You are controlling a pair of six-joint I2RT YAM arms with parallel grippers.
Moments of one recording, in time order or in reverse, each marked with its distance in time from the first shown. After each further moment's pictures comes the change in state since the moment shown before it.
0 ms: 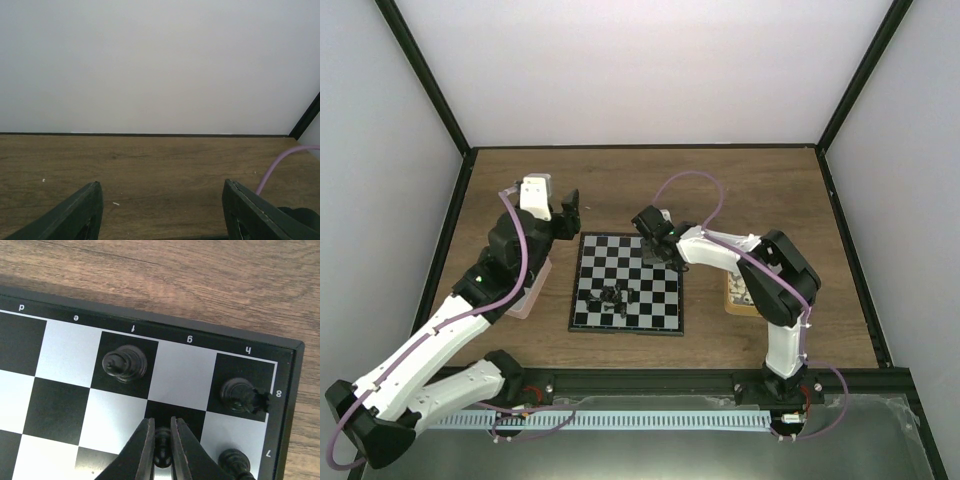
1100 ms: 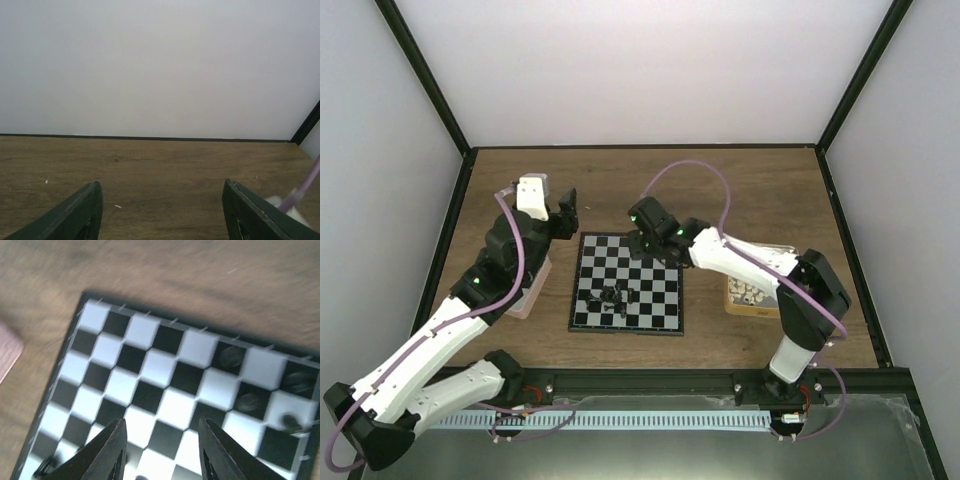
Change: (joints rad) left arm 0.000 -0.005 0.000 0.002 -0.012 -0.003; right arm 0.057 -0.203 0.054 -0.061 -0.112 0.001
